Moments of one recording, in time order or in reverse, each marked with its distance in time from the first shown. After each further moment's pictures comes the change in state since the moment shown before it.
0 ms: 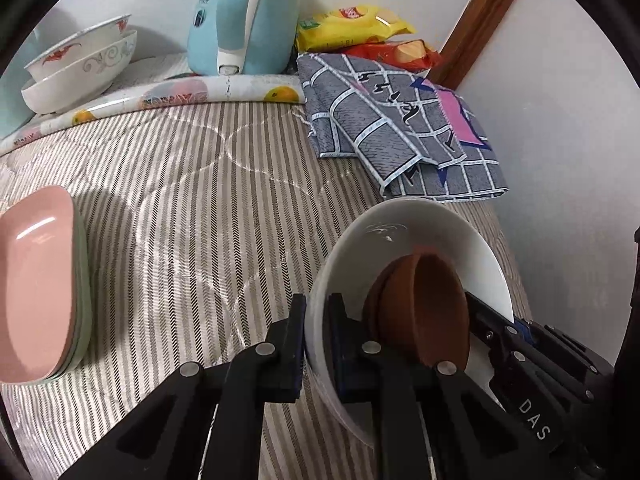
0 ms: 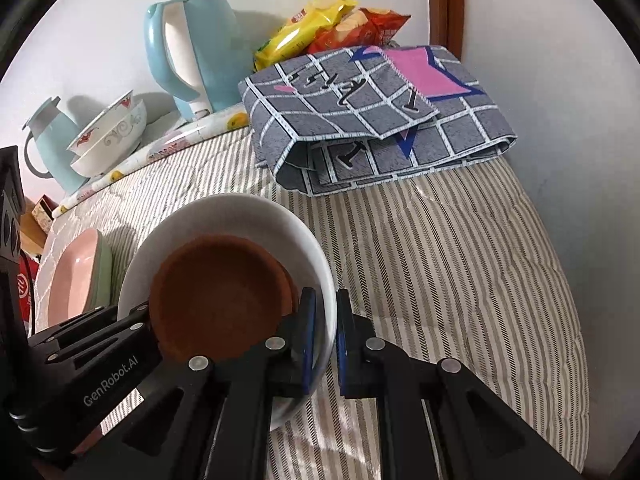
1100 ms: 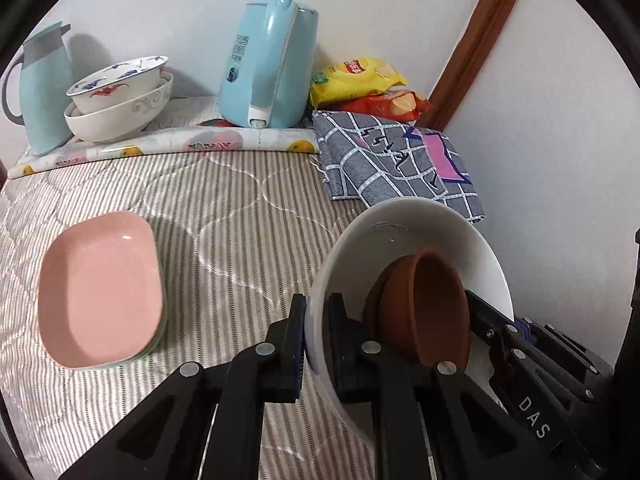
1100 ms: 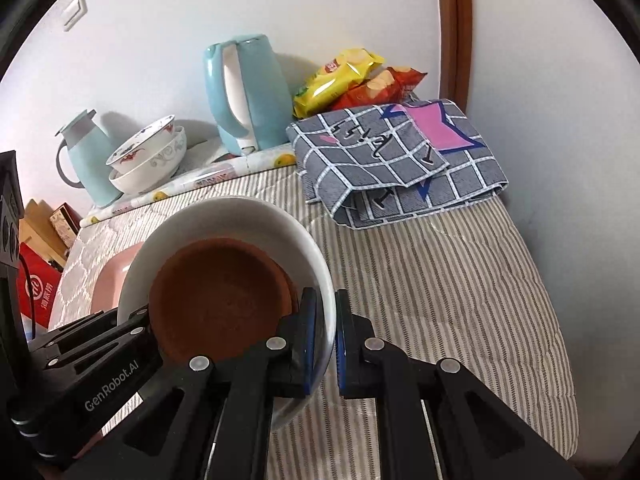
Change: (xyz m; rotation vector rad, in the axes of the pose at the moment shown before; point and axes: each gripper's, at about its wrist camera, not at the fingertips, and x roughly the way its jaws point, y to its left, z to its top) left arm -0.075 0.022 -0.006 0.000 -0.106 0.007; right arm -0.059 0.043 -0.005 -0.034 -0.104 0.017
